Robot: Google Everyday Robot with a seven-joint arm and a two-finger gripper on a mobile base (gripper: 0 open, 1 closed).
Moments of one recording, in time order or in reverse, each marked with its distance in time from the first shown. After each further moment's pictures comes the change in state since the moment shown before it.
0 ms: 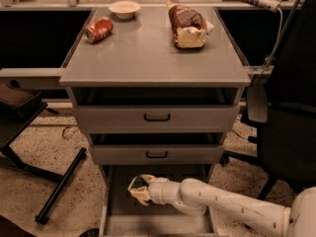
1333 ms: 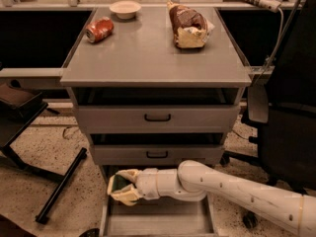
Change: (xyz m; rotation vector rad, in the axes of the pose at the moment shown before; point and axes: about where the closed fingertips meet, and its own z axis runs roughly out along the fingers) arm -0.137 0.114 -0.056 -0.358 -0.121 -0.165
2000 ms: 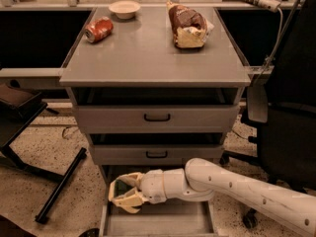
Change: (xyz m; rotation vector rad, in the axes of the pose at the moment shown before) arm -0.023 0.033 -0.027 -0.091 -0.019 0.077
